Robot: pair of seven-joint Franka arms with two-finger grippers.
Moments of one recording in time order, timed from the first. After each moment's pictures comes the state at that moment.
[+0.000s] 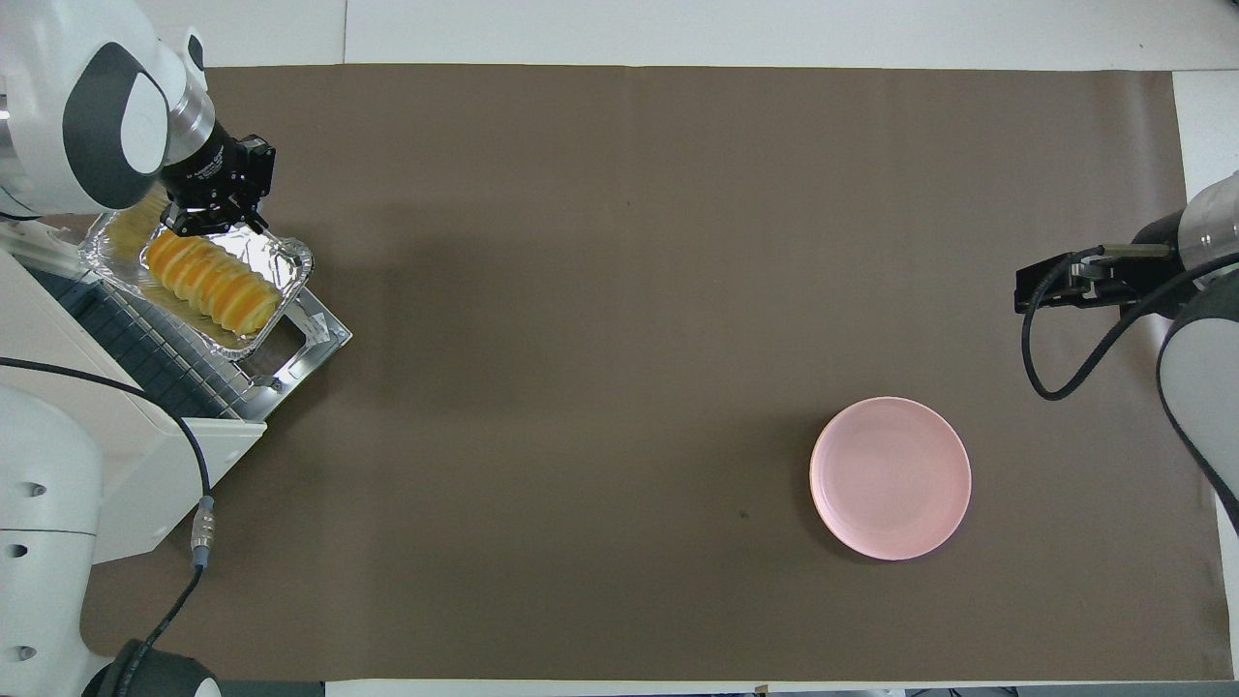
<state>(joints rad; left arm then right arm) -0.39 0.61 0.41 -1.20 -0.16 1.58 -0.86 0.01 -0.02 0.00 -1.75 0.00 1.69 0.09</state>
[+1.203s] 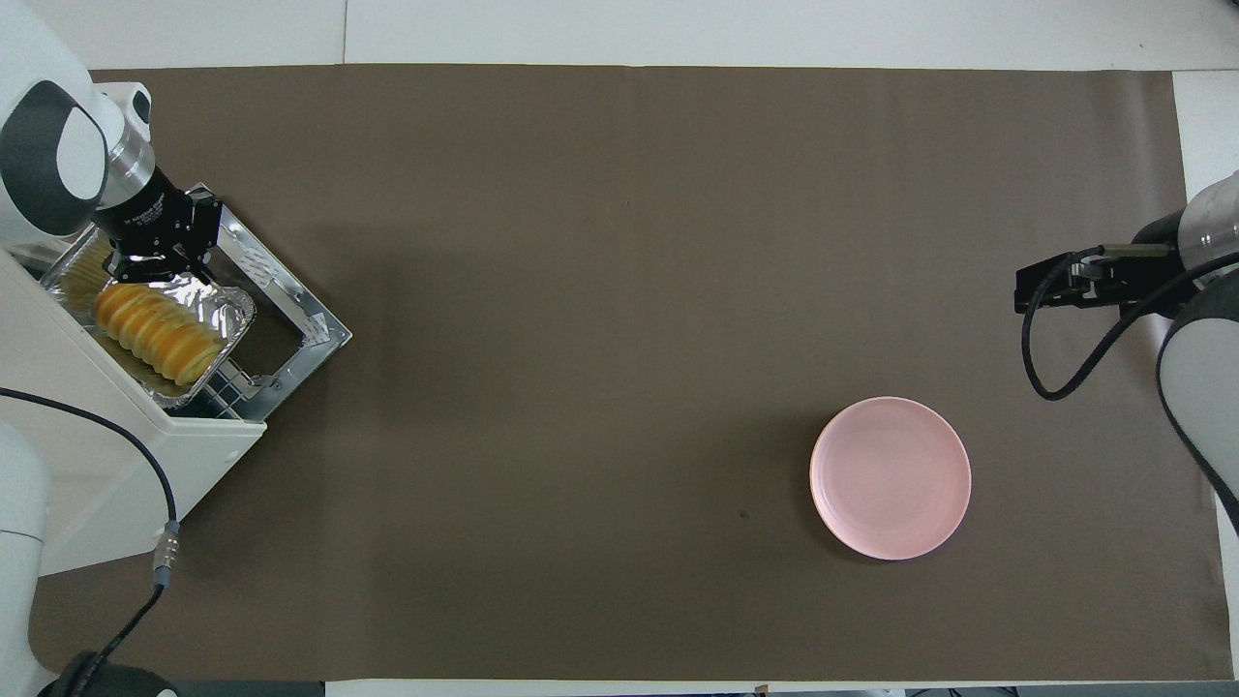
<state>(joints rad) -0.36 0.55 0.46 -1.36 -0.13 1.56 -0.73 0.01 -0.02 0.00 -1.75 0.00 1.69 0.09</state>
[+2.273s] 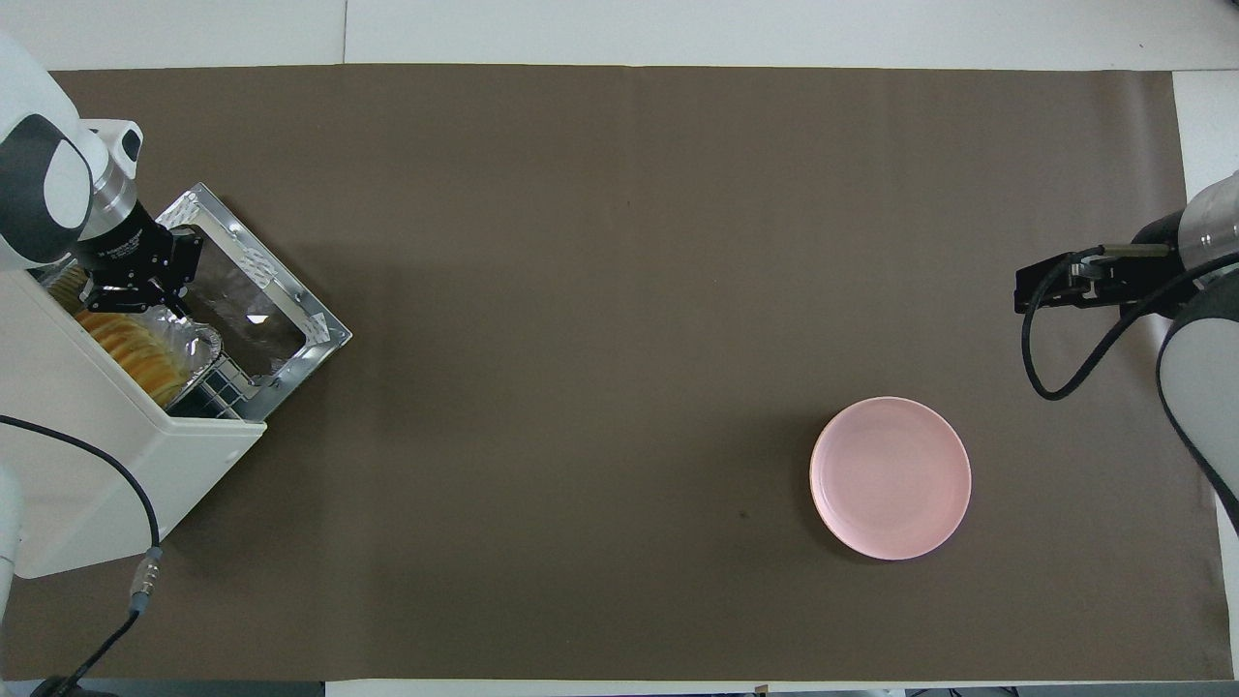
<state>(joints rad) -0.35 0.50 0.46 -1.46 -0.07 1.56 -0.64 0.01 -0.02 0.00 -1.75 0.00 1.69 0.09</state>
